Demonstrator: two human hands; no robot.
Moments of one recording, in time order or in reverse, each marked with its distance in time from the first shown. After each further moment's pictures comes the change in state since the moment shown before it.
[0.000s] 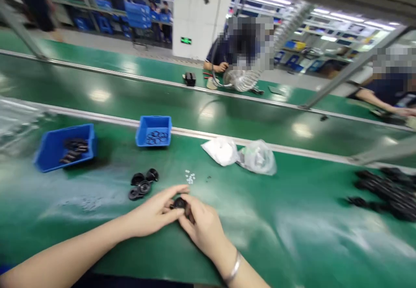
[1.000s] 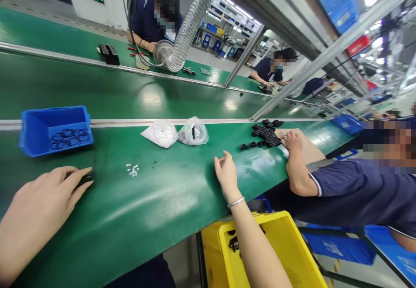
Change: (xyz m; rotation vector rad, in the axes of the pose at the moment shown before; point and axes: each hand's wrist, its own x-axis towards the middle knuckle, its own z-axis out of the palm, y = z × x) left_hand 0.009 -0.007 -0.055 1.277 0.365 0.075; right_hand -0.077 0.122 -0.142 -0.375 0.495 0.854
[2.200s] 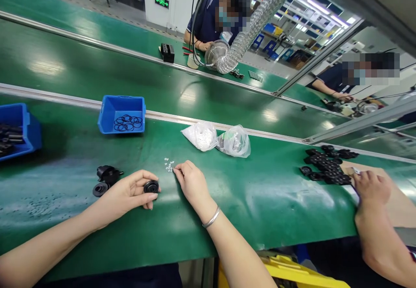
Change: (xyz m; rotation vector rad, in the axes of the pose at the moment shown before) left_hand -0.010 0.041 0.004 -1.699 -0.511 -0.376; right_hand -0.056 -0.166 0.090 0.155 -0.504 -0.670
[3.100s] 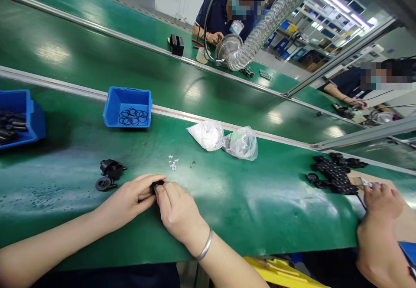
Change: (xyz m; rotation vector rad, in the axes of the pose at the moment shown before) left_hand 0.000 -0.015 0.002 0.595 0.088 0.224; right_hand -0.036 -0.048 0.011 -0.241 0.068 -0.435
